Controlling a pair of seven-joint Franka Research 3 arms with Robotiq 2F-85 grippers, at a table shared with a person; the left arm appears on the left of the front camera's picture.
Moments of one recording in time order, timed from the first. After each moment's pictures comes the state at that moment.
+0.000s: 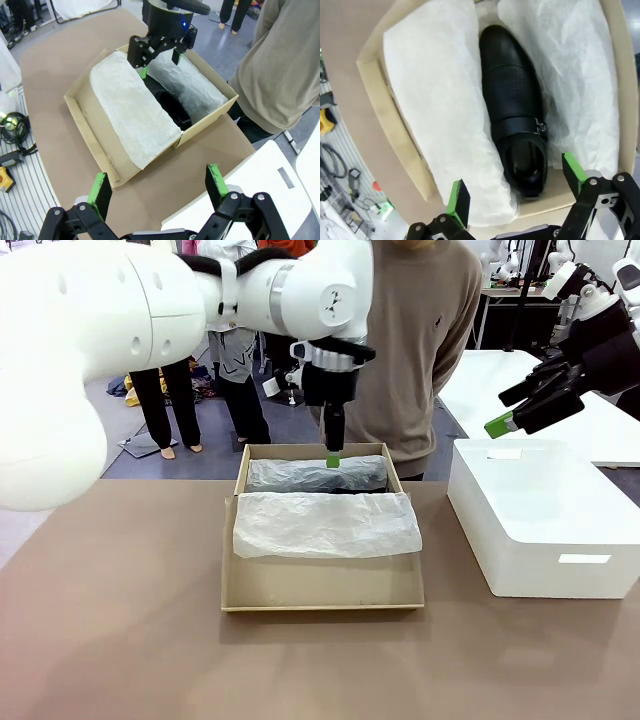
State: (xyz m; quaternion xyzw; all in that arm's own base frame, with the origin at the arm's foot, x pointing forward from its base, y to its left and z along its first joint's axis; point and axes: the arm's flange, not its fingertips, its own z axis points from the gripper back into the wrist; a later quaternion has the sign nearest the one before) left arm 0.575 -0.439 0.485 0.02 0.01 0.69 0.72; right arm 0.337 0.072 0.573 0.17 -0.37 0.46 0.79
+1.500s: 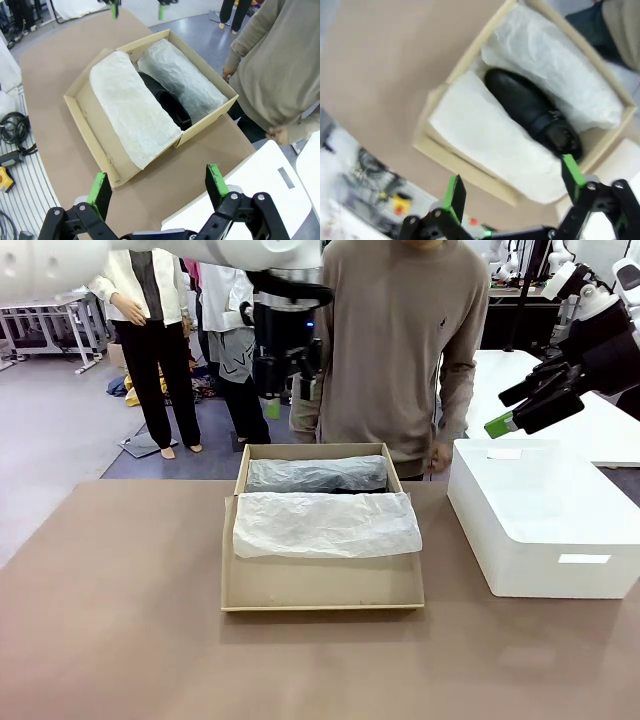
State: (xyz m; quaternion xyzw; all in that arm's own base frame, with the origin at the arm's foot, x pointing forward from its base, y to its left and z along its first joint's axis) left arm 0.540 -0.351 0.588 0.00 -0.03 0.40 0.92; right arm 0.337 0.072 0.573 0.17 -0.37 0.46 0.79
